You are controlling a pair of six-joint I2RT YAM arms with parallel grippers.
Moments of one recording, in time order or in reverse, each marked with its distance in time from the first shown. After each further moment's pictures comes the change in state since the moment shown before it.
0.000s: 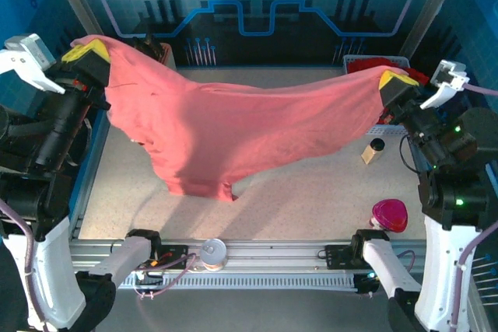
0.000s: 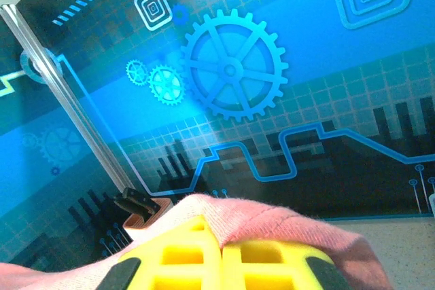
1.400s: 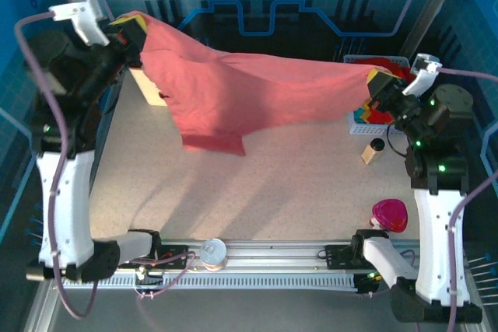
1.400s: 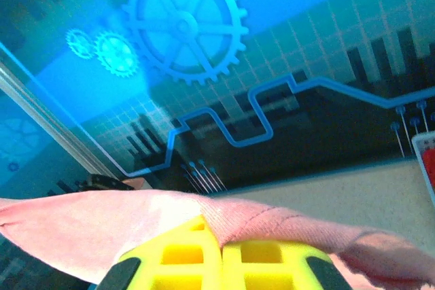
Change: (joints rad) left arm 0.006 0.218 0.012 0.071 0.089 -0.023; right arm 0.013 0.081 -0.110 0.058 0.043 0.030
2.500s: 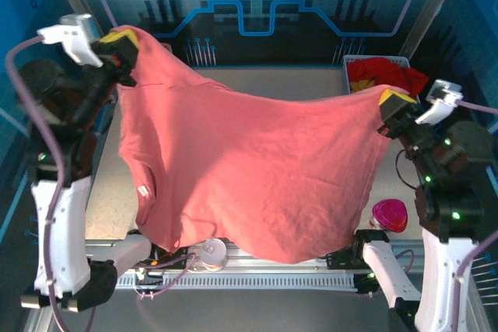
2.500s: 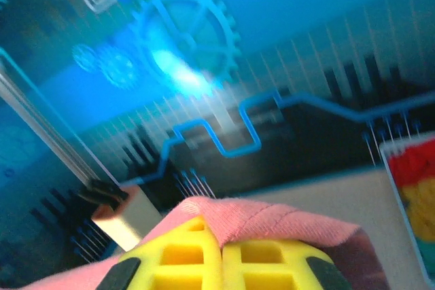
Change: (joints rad) left arm 0.000 -0.092 -0.195 0.082 -0.049 0.071; right arm 0.011 -0.141 -0.029 -0.144 0.090 -0.017
